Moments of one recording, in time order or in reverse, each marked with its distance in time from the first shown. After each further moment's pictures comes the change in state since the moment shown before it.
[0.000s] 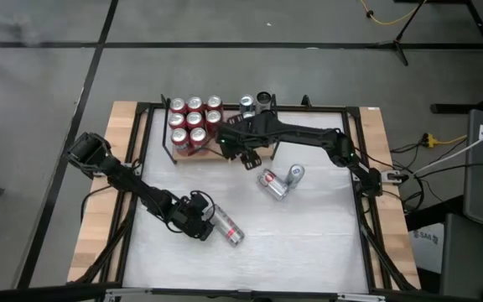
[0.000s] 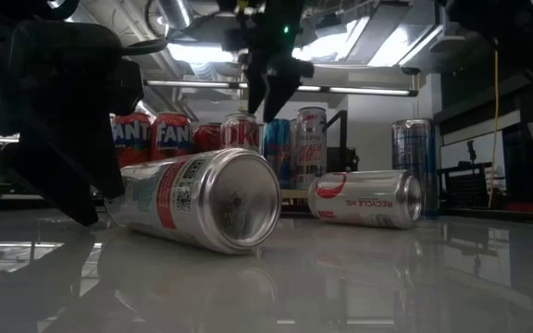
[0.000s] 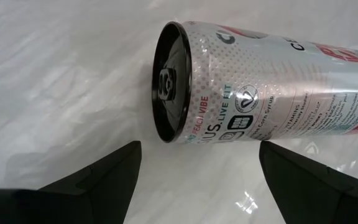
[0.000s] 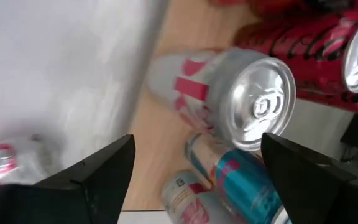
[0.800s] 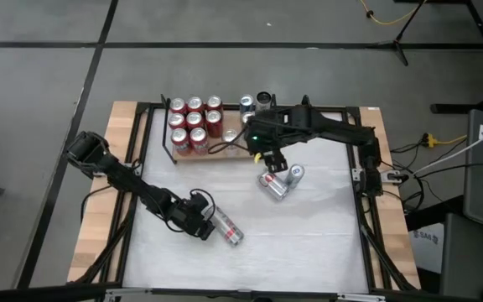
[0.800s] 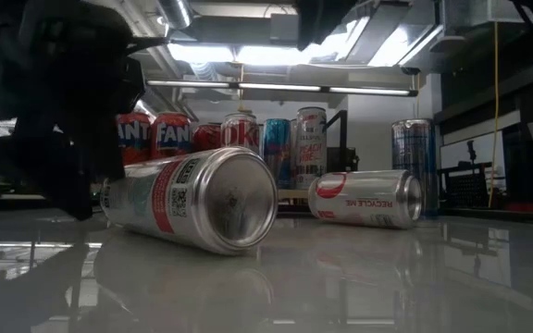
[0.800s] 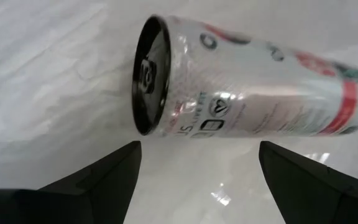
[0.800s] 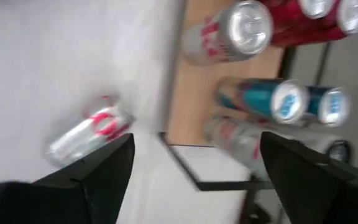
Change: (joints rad) left arm 0.010 -0.022 0.005 0.020 0.063 -0.076; right arm 0.063 -0.259 0.000 -0.247 -0.064 0.242
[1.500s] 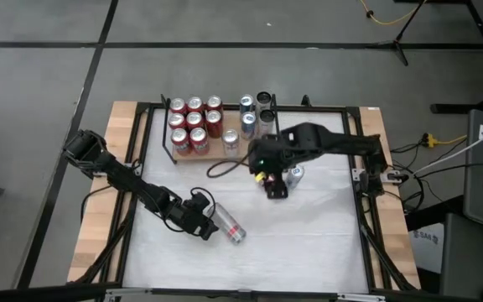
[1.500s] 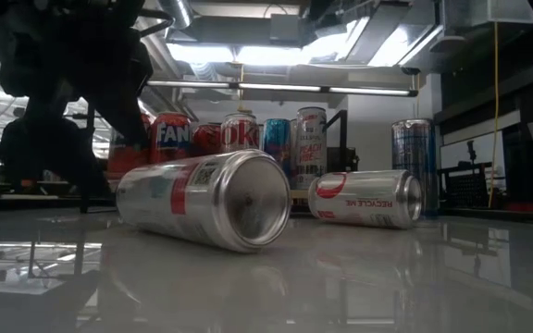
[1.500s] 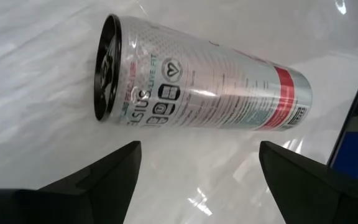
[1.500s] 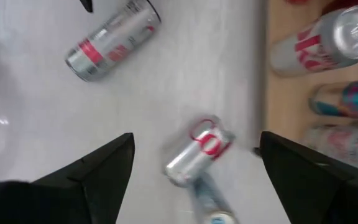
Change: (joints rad) left arm 0.004 -0.037 0.001 0.071 -0.005 -0.009; right arm 0.144 -0.032 -0.004 -0.005 -0.209 0.353
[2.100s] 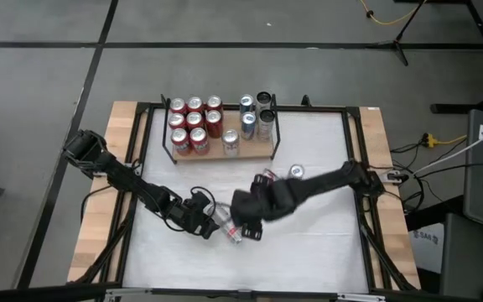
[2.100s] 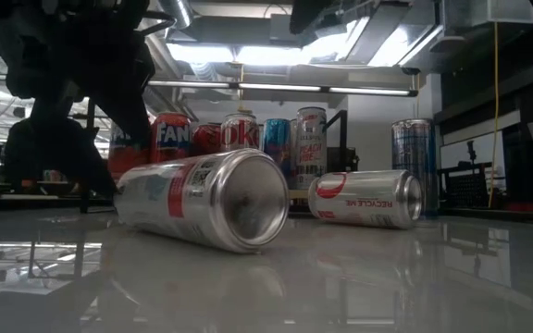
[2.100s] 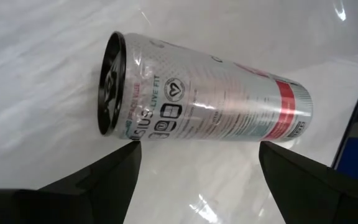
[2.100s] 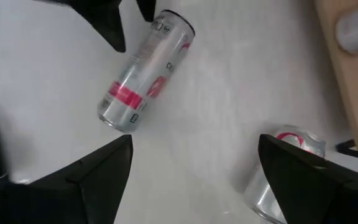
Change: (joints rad) left arm 0.004 0.001 0.000 0.002 -0.025 0.006; right arm 0.241 0.196 0.000 0.141 0.164 0.544
